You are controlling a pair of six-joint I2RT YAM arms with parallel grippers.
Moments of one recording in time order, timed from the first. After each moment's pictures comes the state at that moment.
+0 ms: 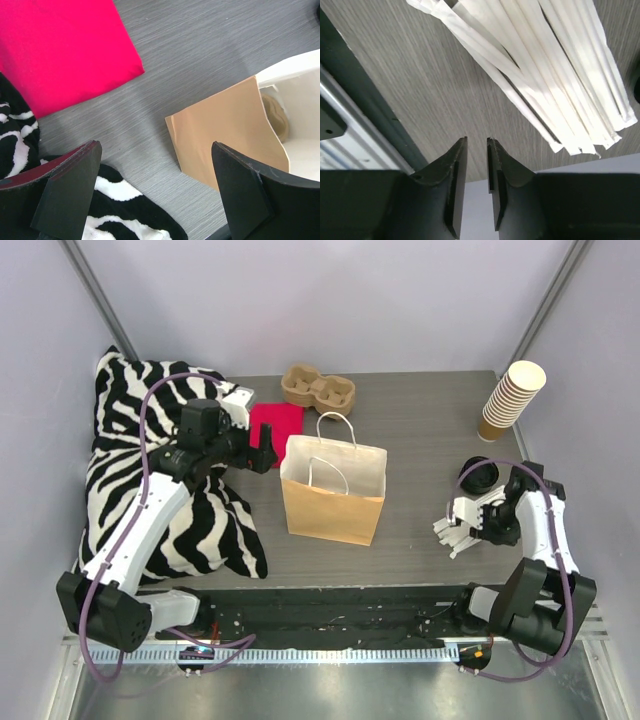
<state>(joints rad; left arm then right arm) -0.30 1.23 1.21 -0.58 0.26 -0.05 -0.36 1.18 0.82 -1.12 -0.12 -1.71</state>
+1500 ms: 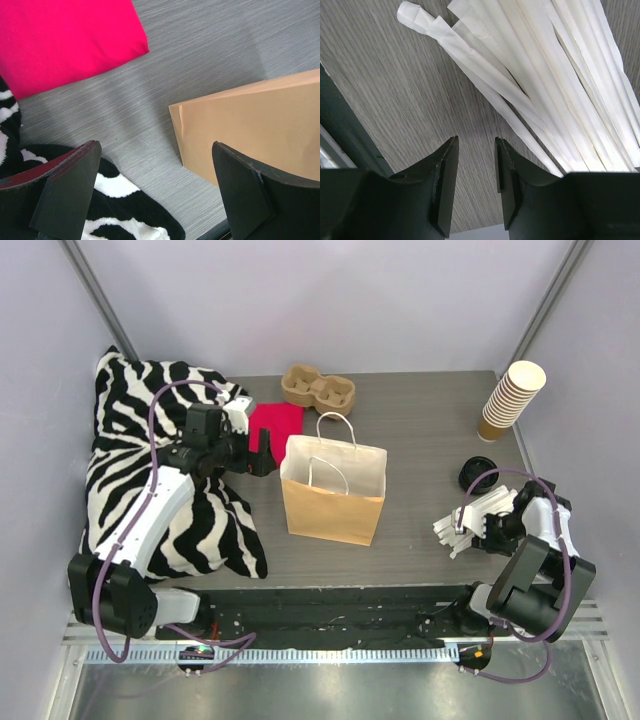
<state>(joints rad) -0.25 1.30 1.14 -0.56 0.31 -0.08 -0.56 1.27 0.70 -0.97 -0.32 -1.96</state>
